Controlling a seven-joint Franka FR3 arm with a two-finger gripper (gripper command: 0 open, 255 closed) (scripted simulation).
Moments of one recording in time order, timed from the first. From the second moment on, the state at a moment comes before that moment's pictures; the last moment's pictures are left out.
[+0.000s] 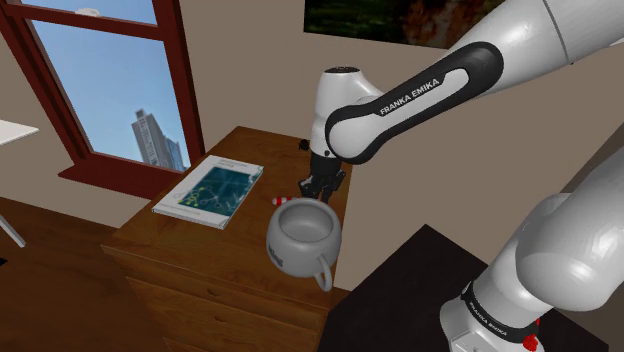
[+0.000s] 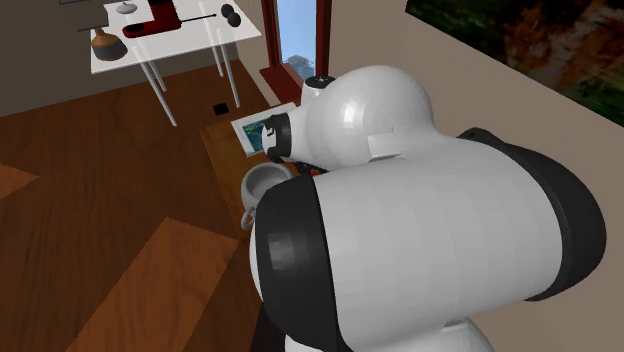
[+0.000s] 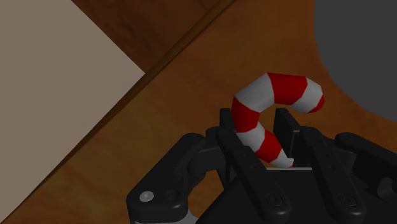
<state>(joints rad) 0.05 -0.13 0.26 -2.50 0.08 2.37 0.34</state>
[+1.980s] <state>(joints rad) 0.05 -0.32 0.23 -2.27 0.10 1.96 0.33</state>
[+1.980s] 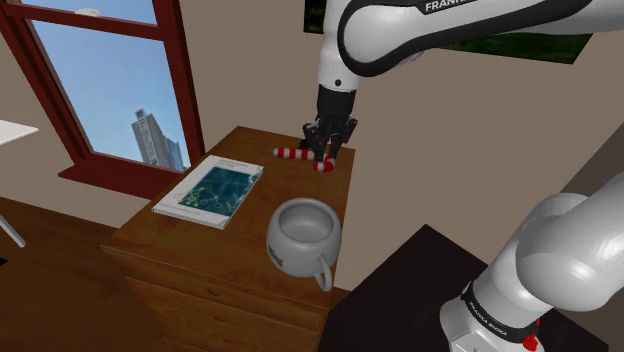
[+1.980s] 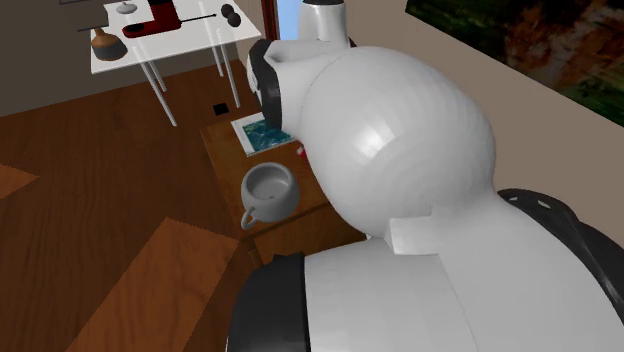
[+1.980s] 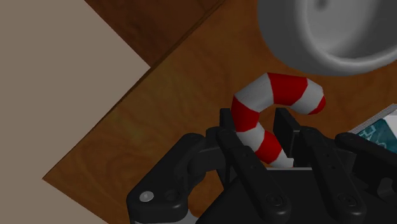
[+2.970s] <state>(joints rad) 0.16 -0.58 0.34 -2.37 0.21 1.82 0.48</state>
